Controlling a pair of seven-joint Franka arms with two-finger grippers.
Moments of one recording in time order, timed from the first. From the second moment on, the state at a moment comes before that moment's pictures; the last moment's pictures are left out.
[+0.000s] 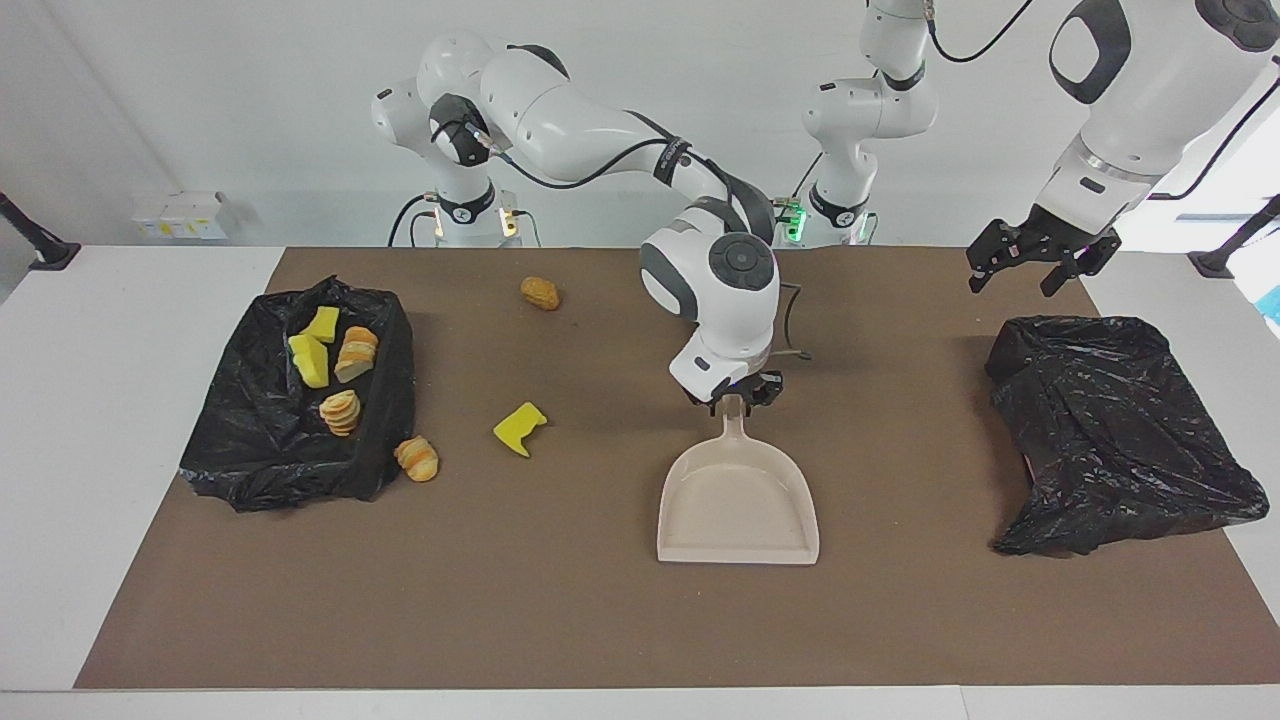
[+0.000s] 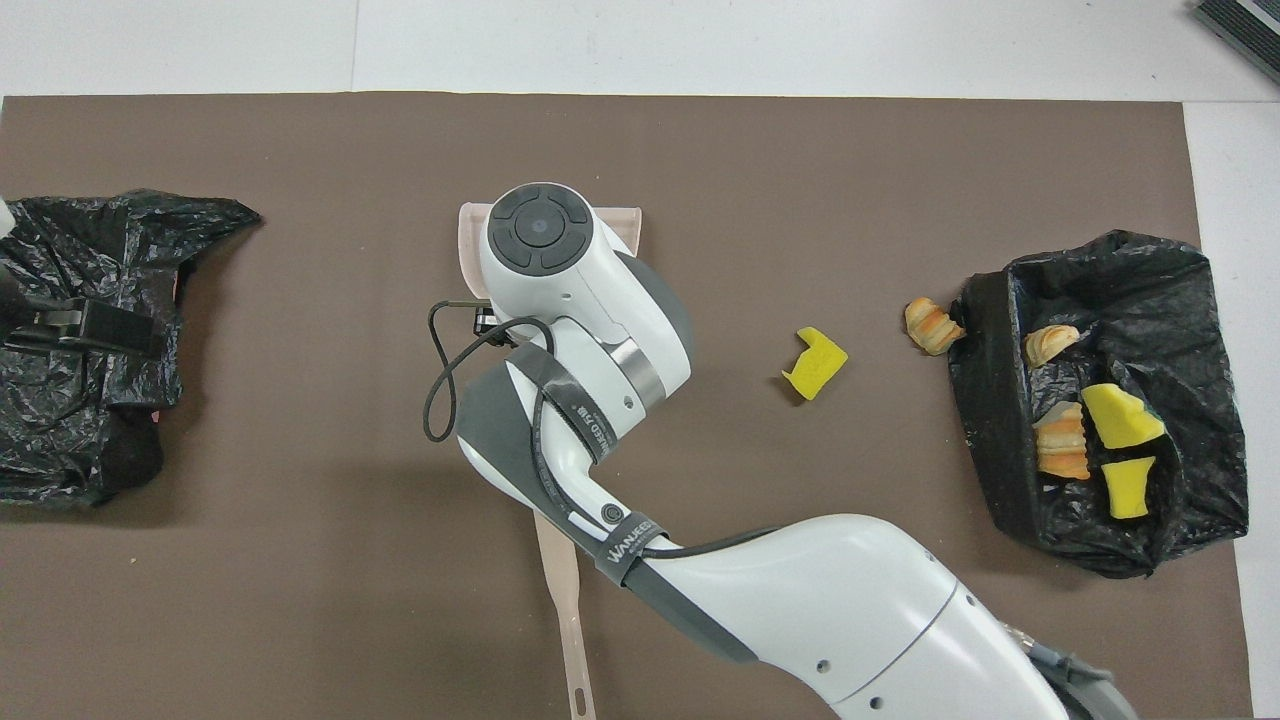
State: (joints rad) left arm 0.00 -0.02 -0.02 -1.66 -0.03 1.62 0.09; right arm 0.54 0.82 0.20 -0.98 -0.05 1.83 0.78
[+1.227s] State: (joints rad) left arm -0.26 0.27 -0.06 -1.57 -0.03 1.93 -0.26; right arm 0.68 0.21 0.23 -1.85 0.03 2.00 0.78
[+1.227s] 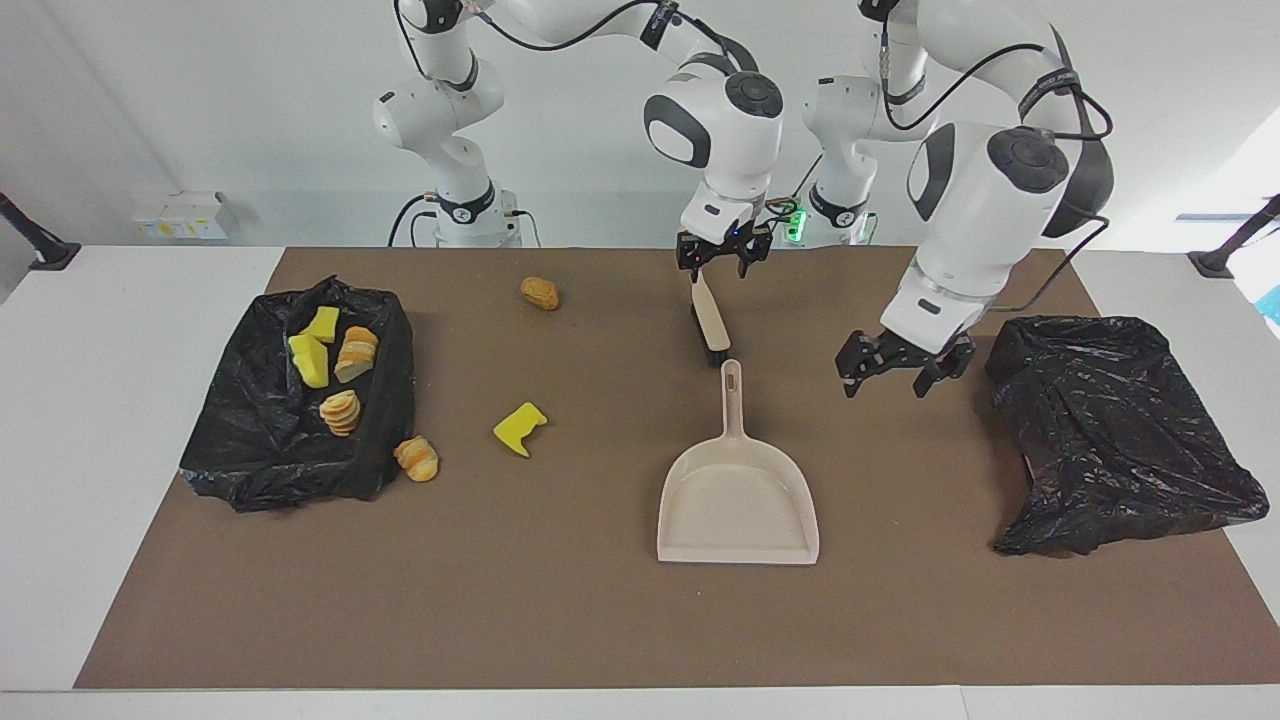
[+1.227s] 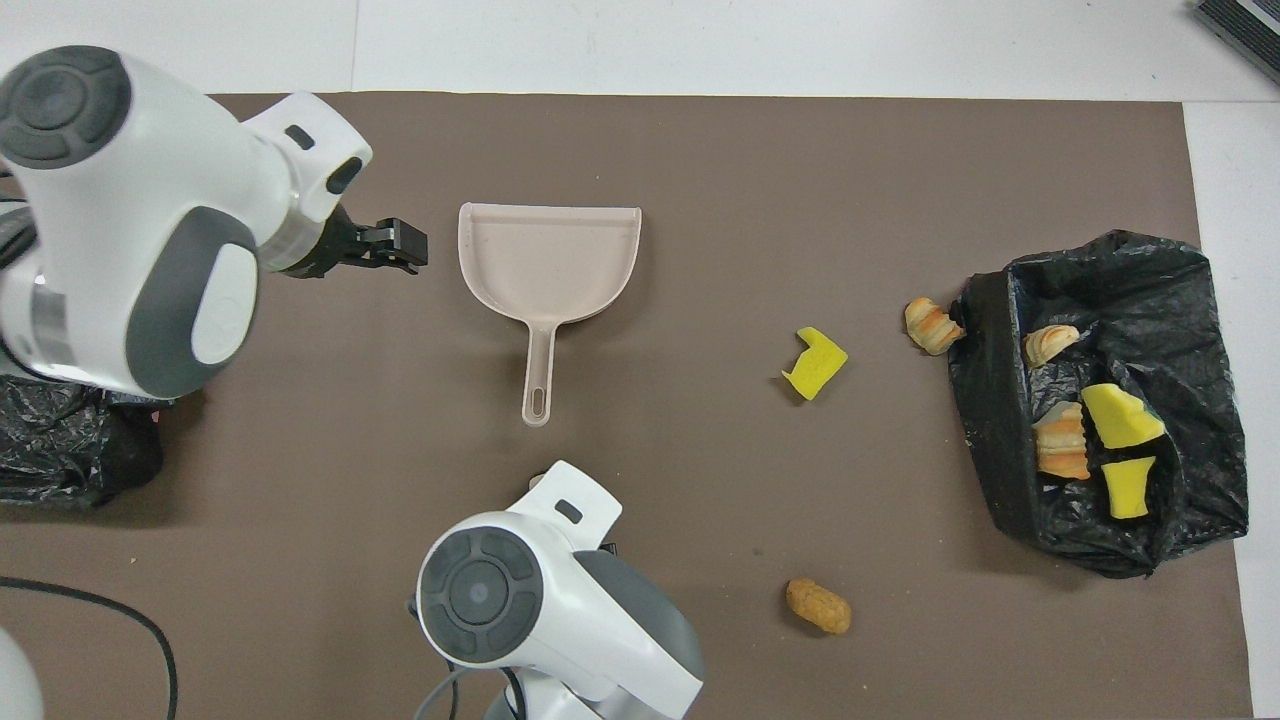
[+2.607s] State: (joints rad) left arm -0.48 0.38 -0.06 -1.74 -0.03 2.02 -0.37; right arm 0.75 0.13 0.24 -2.16 0.17 2.19 0.72
